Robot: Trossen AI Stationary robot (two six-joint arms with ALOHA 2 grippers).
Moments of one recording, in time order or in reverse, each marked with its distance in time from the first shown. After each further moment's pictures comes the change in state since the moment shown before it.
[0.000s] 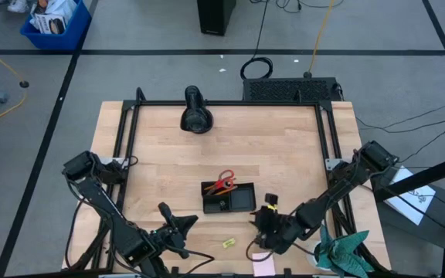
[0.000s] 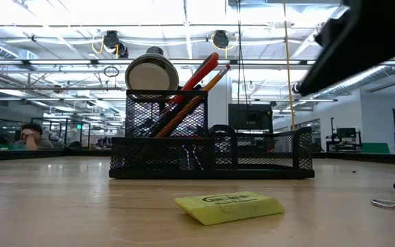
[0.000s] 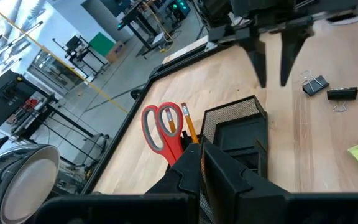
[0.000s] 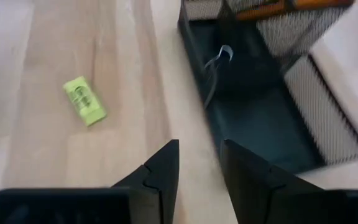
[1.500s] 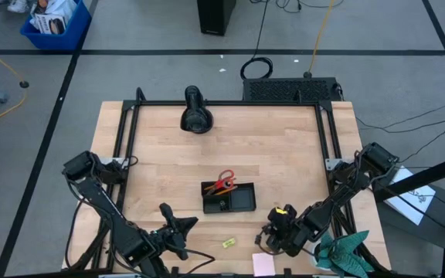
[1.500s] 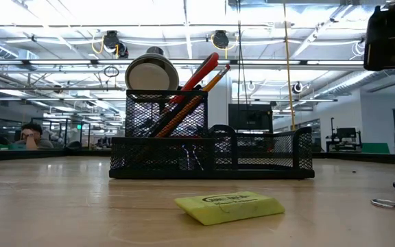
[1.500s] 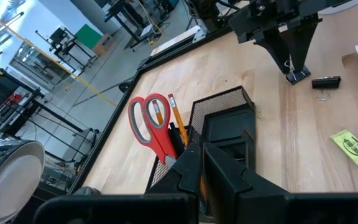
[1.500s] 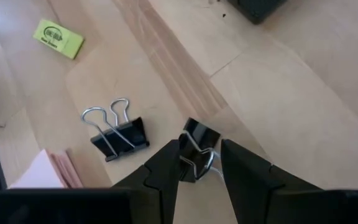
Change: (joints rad) left arm 0.000 0.000 0.000 -0.001 0.062 0.002; right arm 0.083 0.002 -0.186 0.086 -0.213 0.723
